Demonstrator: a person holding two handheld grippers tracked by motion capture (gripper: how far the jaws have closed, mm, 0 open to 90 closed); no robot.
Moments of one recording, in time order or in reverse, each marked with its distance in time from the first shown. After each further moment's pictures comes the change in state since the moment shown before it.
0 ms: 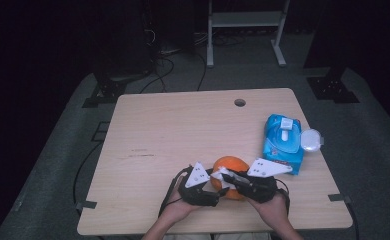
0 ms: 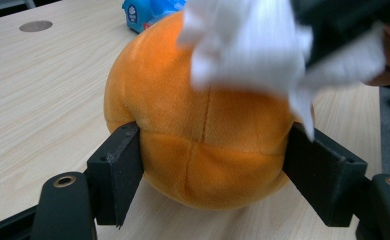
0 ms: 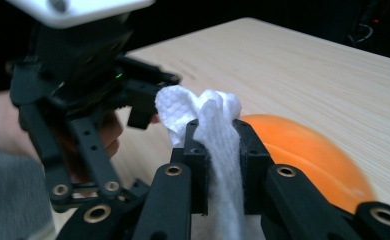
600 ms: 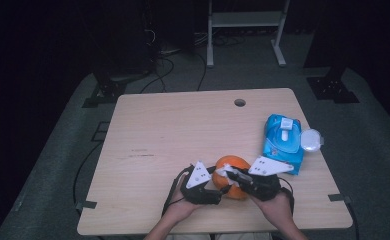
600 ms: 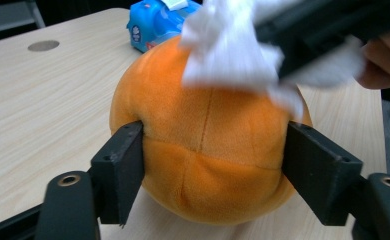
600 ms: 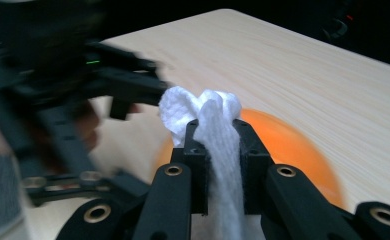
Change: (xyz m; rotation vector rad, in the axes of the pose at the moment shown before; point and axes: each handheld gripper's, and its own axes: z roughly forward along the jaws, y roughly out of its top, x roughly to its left) left arm -0.002 0.002 0.004 -0.071 0.005 0.025; right arm -0.002 0.004 -0.006 0.032 -0.063 -0.036
